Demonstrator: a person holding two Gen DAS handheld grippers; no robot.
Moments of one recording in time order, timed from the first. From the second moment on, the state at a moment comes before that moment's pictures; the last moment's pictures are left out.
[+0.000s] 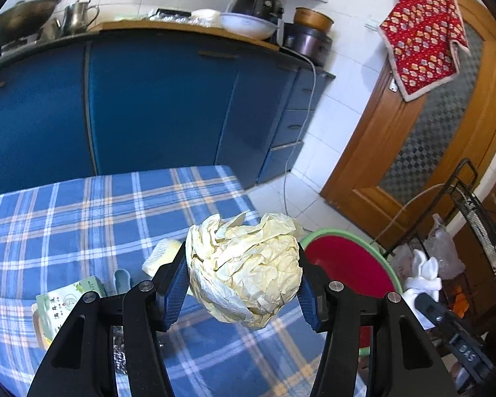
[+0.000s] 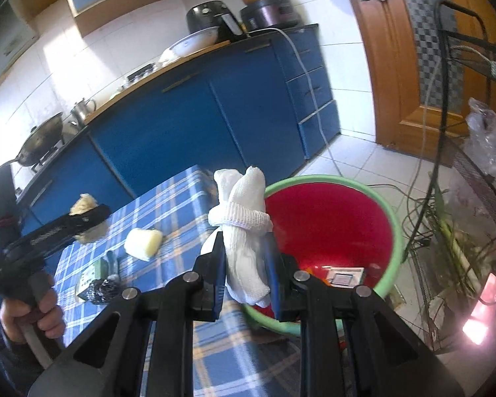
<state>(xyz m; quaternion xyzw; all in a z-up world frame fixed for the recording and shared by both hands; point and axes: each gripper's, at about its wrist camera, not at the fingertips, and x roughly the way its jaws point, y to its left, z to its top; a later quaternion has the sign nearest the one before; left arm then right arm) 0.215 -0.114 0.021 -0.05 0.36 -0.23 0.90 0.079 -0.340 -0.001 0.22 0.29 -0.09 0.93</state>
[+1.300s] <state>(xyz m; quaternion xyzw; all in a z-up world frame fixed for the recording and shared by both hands) 0.174 -0.268 -0.039 0.08 0.41 -0.28 0.87 0.065 -0.421 -0.065 0.28 0.29 -0.12 0.91</state>
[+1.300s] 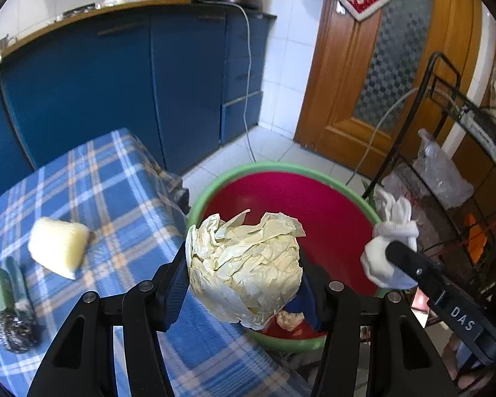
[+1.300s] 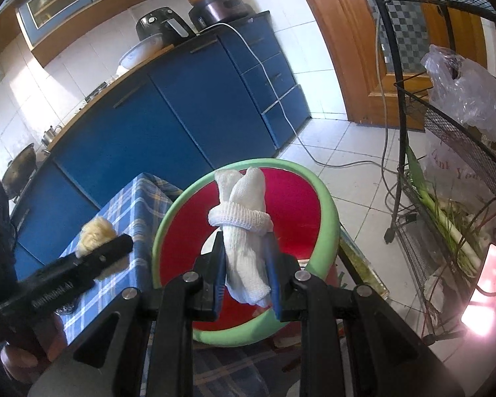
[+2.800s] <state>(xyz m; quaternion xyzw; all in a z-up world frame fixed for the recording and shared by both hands) 0.168 -0.246 -0.038 0.07 0.41 -0.24 0.88 0.074 -0.405 -0.077 0.30 0.30 -0.09 0.90</state>
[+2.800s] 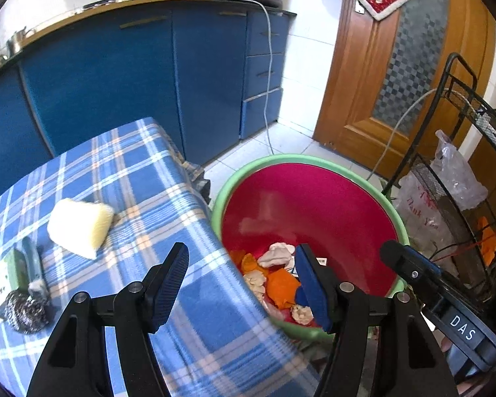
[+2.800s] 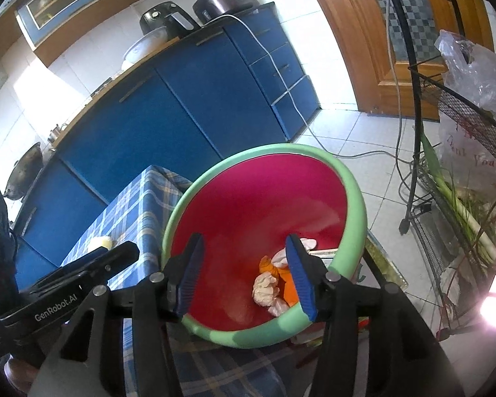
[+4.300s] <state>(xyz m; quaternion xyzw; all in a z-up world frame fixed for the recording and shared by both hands) 0.185 -0.037 -0.056 -0.05 0.45 -0.05 0.89 0.103 -0.282 -0.046 0.20 0.36 -0.03 0.91</state>
